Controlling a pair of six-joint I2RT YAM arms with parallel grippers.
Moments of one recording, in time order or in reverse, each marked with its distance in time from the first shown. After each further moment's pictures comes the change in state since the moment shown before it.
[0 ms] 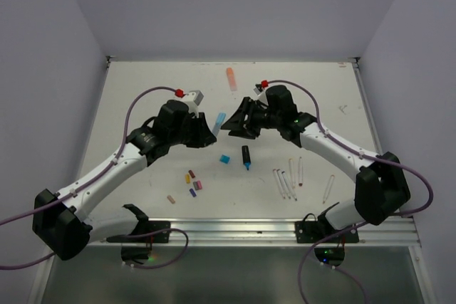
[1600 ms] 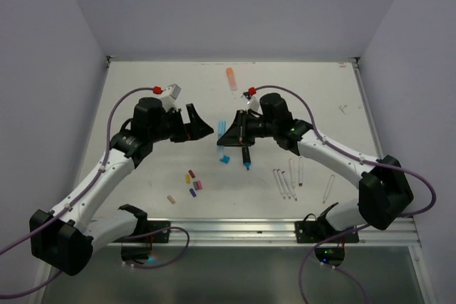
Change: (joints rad) left arm 0.194 -0.103 -0.065 0.068 0.197 -0.029; right arm 0.090 -0.013 -0.030 0.030 -0.040 -0.113
